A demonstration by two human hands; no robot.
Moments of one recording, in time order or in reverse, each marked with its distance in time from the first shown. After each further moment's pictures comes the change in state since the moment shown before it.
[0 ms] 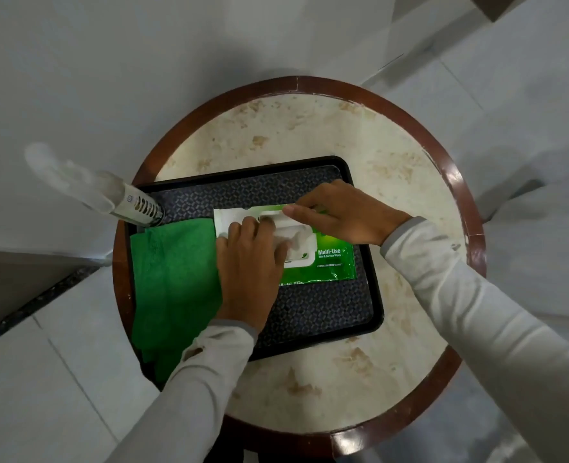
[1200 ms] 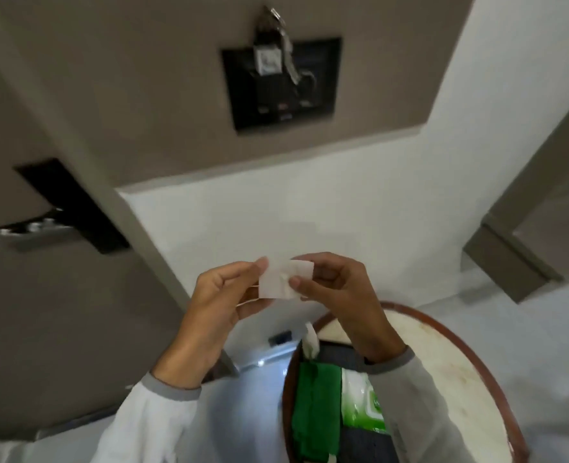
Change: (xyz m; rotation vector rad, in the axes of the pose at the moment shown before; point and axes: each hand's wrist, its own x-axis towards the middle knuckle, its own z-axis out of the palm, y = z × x) left_hand -0.162 -0.114 -0.485 -1.623 0.286 -0.090; right_hand -0.076 -0.428 -0.171 0.996 0.360 -0.363
